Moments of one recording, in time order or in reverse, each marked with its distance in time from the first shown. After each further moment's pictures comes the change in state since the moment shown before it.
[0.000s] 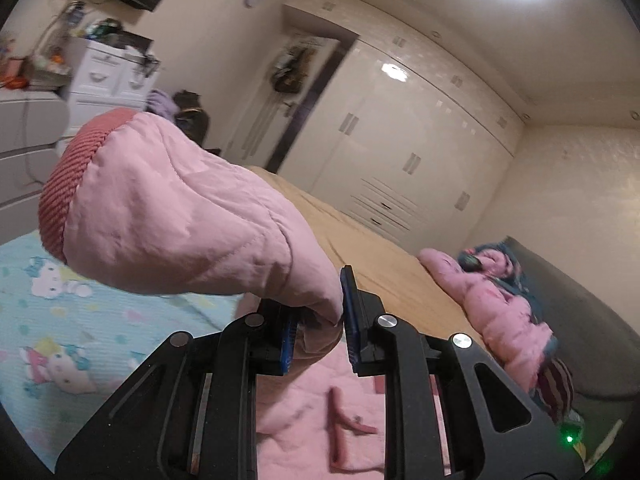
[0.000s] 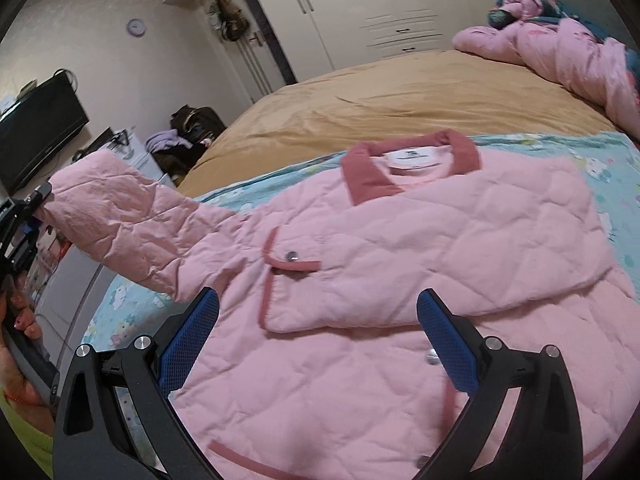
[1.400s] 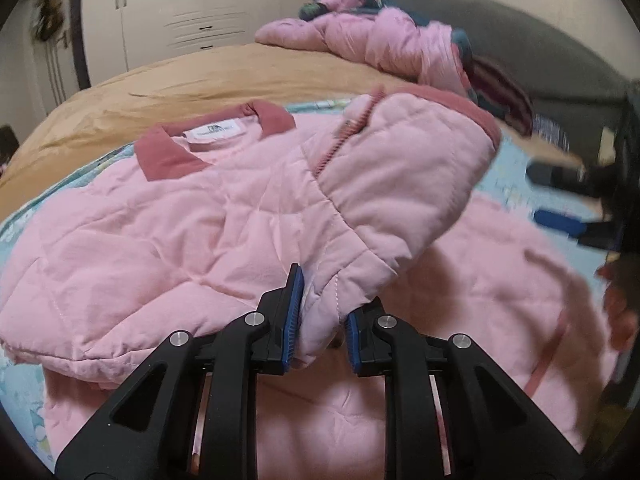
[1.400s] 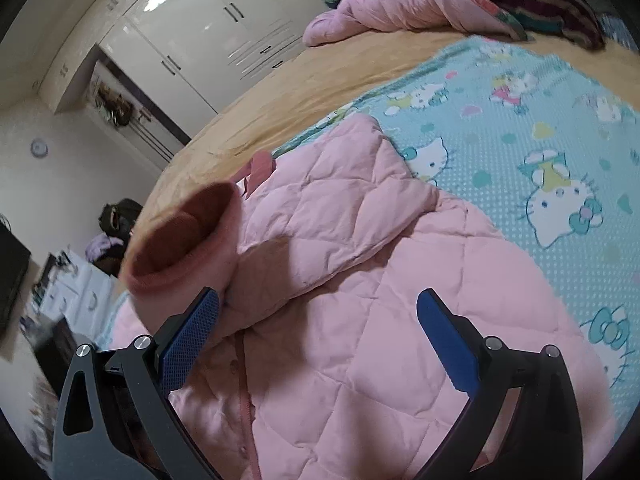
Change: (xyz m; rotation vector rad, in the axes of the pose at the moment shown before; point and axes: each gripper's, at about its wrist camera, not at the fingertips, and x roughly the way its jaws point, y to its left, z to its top) left arm 0.128 -0.184 -0.279 0.718 0.686 -0.322; right arm -0.071 -0.205 -0.030 0.449 -0.094 -0.127
